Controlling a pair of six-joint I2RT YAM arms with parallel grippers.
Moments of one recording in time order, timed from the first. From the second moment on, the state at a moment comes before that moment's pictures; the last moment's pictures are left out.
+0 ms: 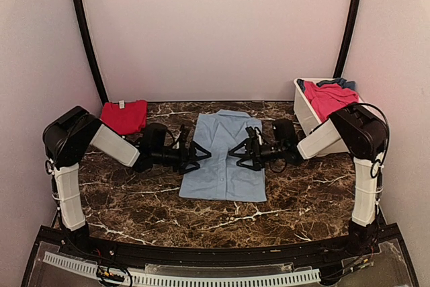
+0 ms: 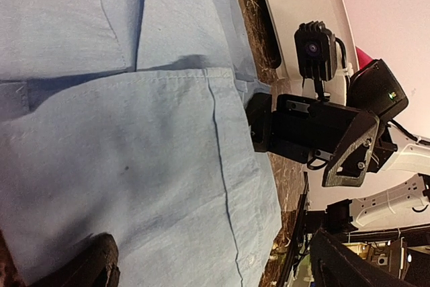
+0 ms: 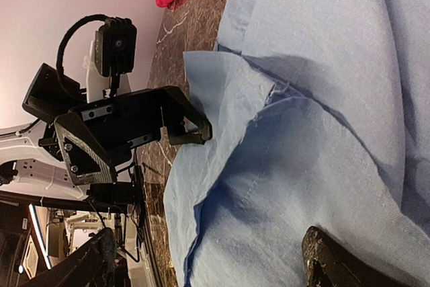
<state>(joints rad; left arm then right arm) -0.56 1.99 0.90 0.58 0.69 -0.89 0.52 2.07 0.98 0.54 -0.92 0.80</state>
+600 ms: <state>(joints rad) -0.54 1.73 0.91 0.32 0.63 -0.75 0.56 1.88 1.18 0.17 -0.87 0.64</state>
